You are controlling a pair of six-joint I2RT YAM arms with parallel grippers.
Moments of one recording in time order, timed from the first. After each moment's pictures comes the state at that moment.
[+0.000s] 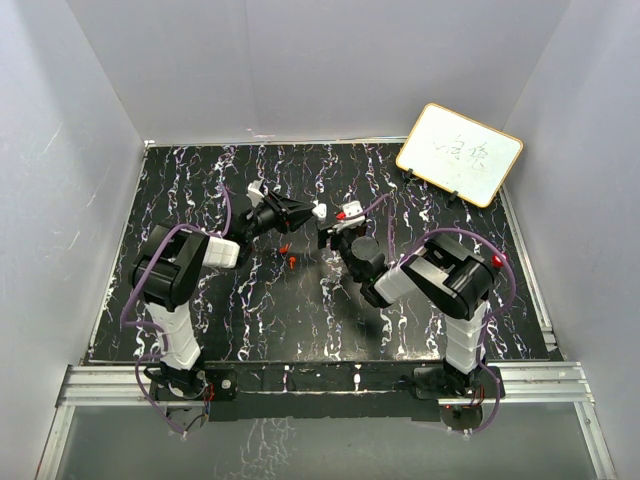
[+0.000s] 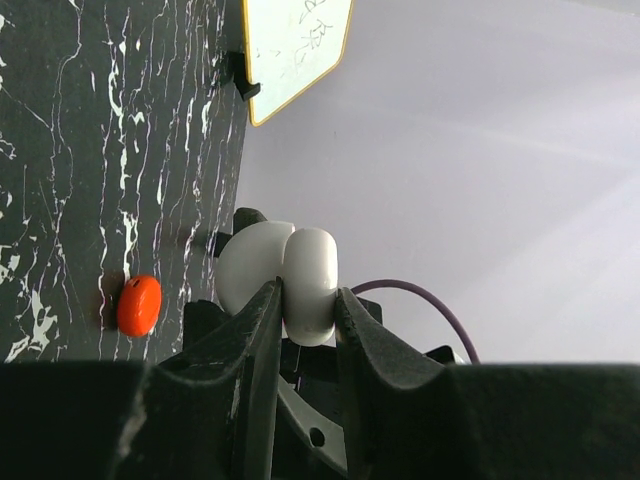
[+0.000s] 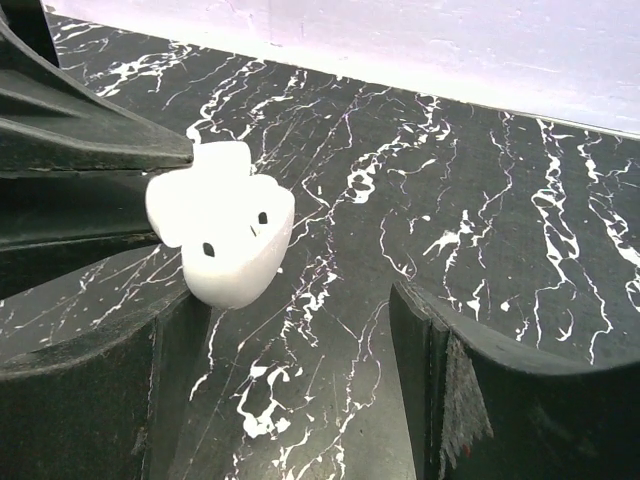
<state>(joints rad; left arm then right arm) -0.36 1.90 0.81 0.96 0.58 -1.62 0.74 1.91 0.67 1.30 0.39 -0.04</state>
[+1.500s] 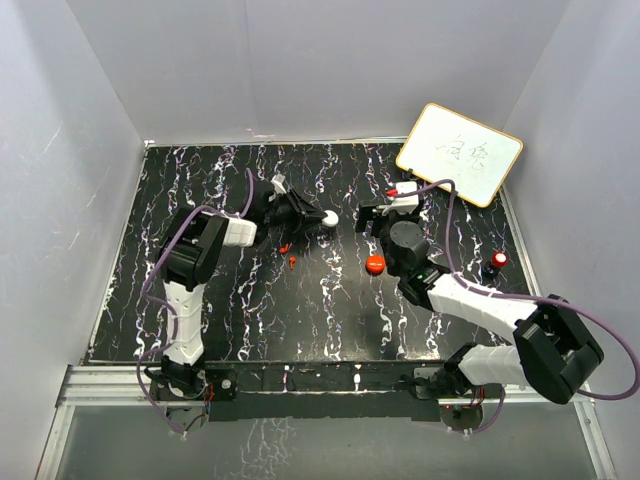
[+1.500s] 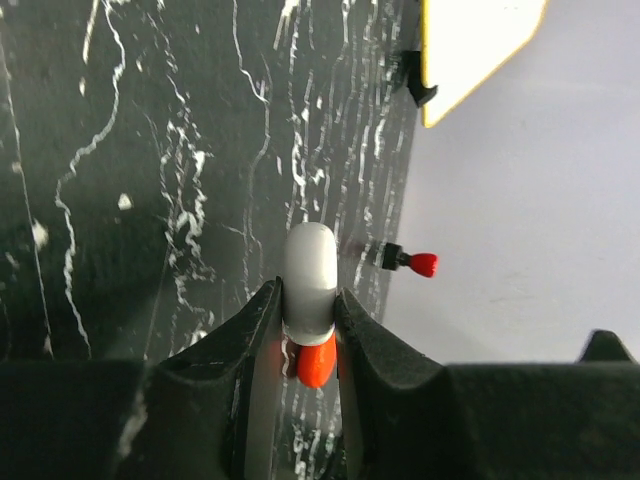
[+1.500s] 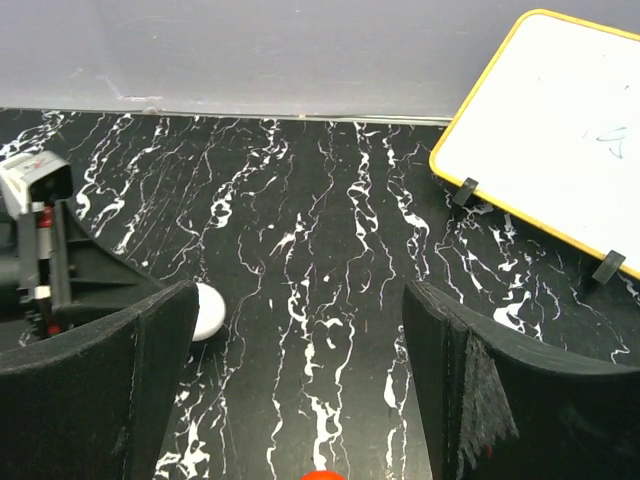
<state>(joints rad) -0.38 2.12 1.11 0.58 0.60 -1.19 0.67 1.26 0.60 0.66 0.60 0.03</state>
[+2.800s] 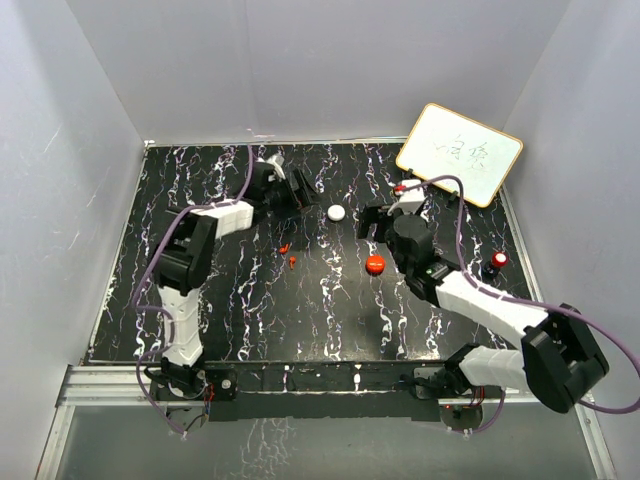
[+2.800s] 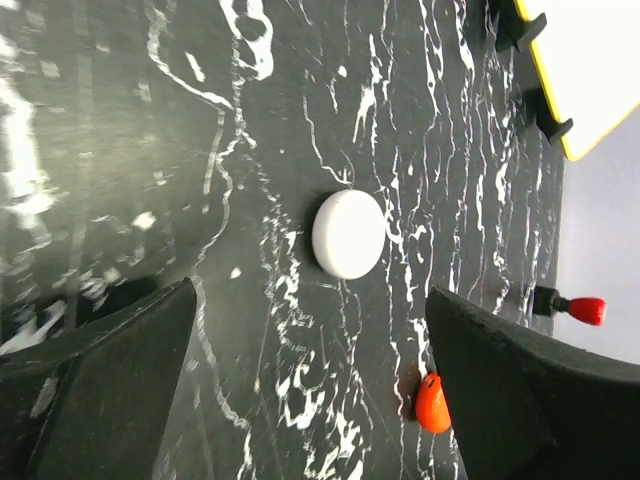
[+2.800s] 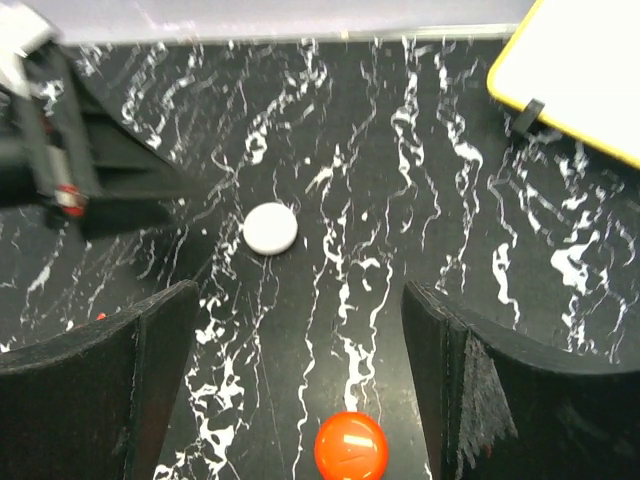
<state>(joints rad) -0.38 2.11 1.32 0.19 0.40 -0.75 0.60 1.18 0.60 0.44 0.41 0.21</state>
